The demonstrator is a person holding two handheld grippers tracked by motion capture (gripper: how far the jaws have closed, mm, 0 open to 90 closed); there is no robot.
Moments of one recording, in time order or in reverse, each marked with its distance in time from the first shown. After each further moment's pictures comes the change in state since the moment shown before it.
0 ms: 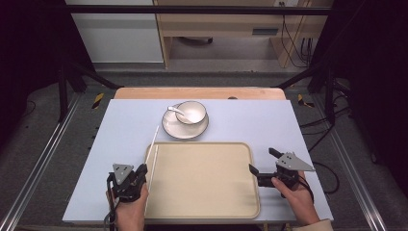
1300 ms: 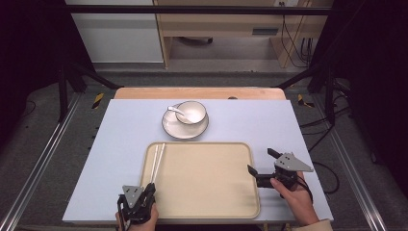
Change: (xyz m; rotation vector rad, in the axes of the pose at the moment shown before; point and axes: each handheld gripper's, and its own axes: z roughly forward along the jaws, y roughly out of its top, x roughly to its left) left arm -0.025 -0.051 -0.014 0.032 0.025 -0.019; right arm 0.004 0.001 0.001 0.006 0.008 -0.009
